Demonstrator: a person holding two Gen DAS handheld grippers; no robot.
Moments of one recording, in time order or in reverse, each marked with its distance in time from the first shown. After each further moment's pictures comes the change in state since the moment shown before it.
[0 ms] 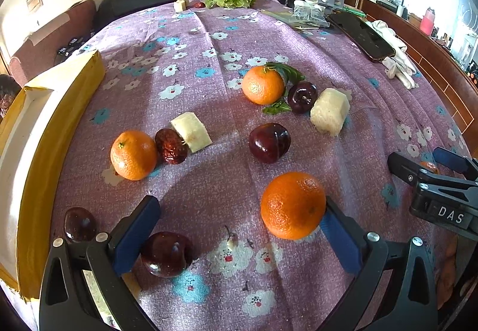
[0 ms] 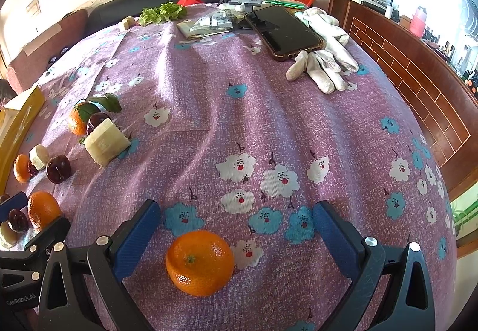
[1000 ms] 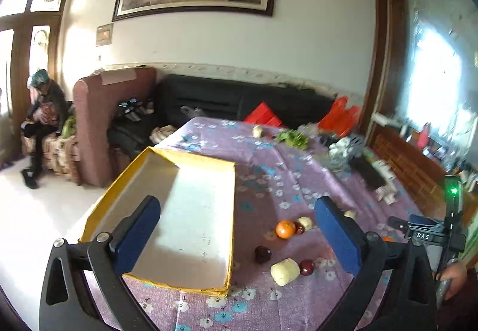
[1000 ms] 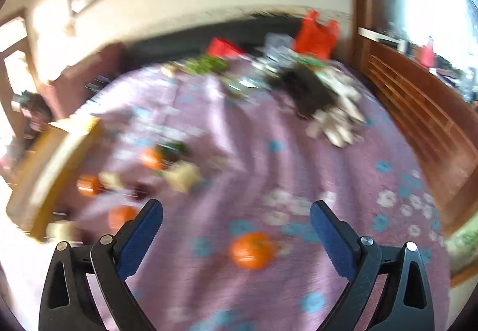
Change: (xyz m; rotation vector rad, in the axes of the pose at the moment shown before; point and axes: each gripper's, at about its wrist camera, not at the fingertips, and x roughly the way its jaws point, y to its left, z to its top) left arm -0.228 0.166 -0.055 -0.189 -0.569 0.034; right arm -0.091 0.020 -0.001 -0.034 -0.220 0.194
